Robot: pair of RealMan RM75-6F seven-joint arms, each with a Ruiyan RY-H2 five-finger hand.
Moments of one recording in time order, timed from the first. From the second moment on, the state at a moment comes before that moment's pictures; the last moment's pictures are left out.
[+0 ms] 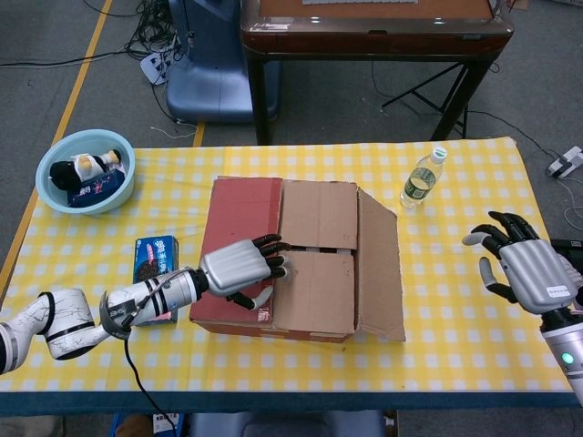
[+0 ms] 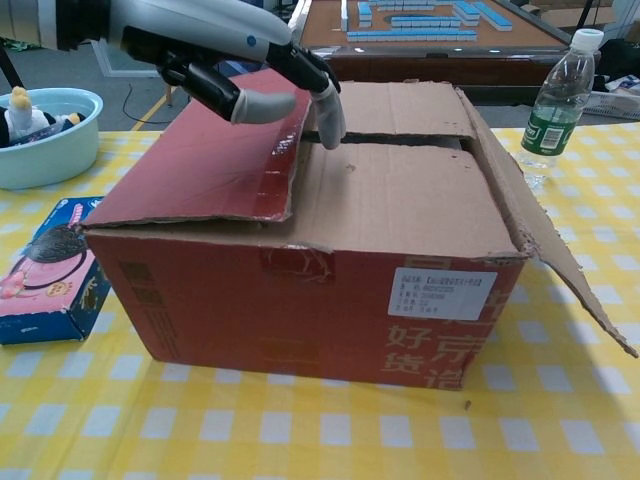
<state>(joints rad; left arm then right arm) -1.13 -1.01 -0.18 -1.75 1.73 0.56 -0.26 0.31 -0.75 0.10 -1.90 -1.47 1.27 0.03</state>
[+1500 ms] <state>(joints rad) -1.05 -0.77 -0.21 -1.92 1.51 0.68 0.17 0.31 -0.78 0.13 -1.88 -1.46 1.25 0.07</state>
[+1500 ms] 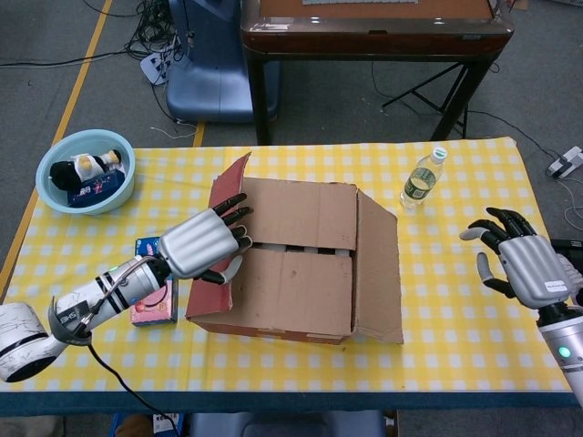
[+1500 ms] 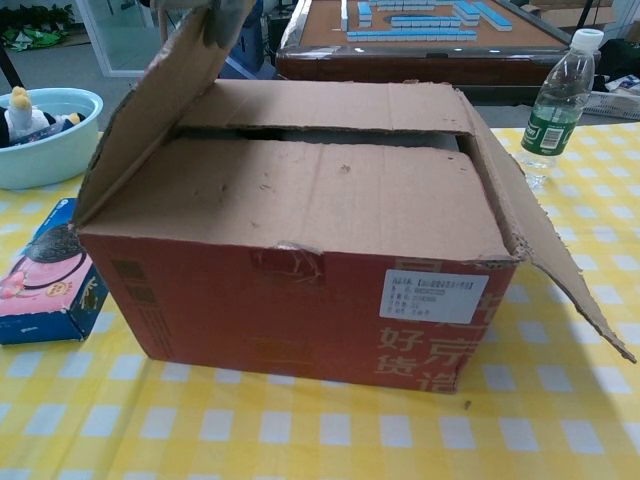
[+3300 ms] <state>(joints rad) -0.73 -0.77 -0.15 -1.93 1.00 1.03 0.37 0.36 -0.76 0.14 -1.92 -1.42 1.16 -0.01</state>
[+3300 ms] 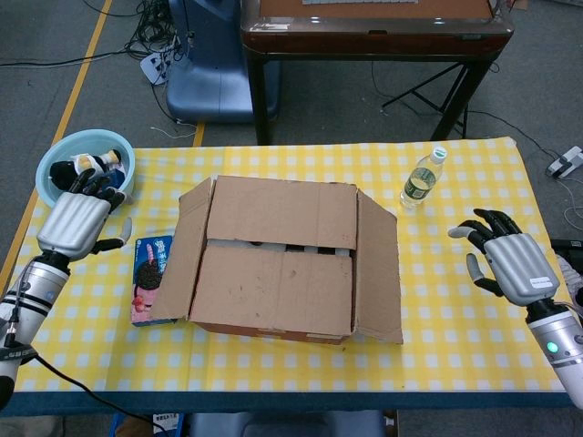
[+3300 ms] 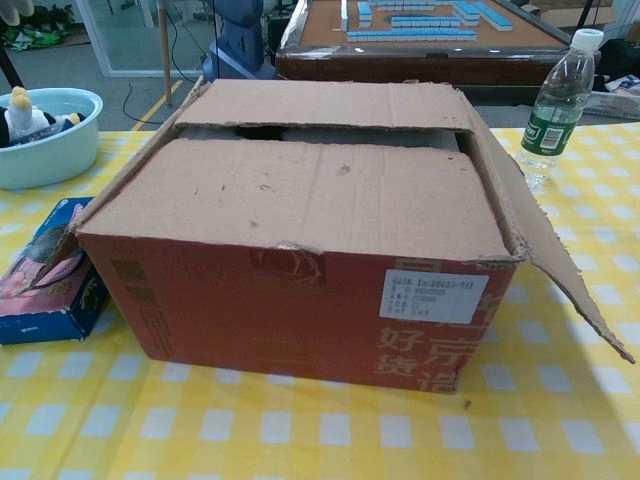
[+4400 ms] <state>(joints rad) -0.34 -0.88 -0.04 -1.93 1.27 1.41 0.30 0.79 -1.13 0.23 -1.83 -1.07 0.84 -0.41</state>
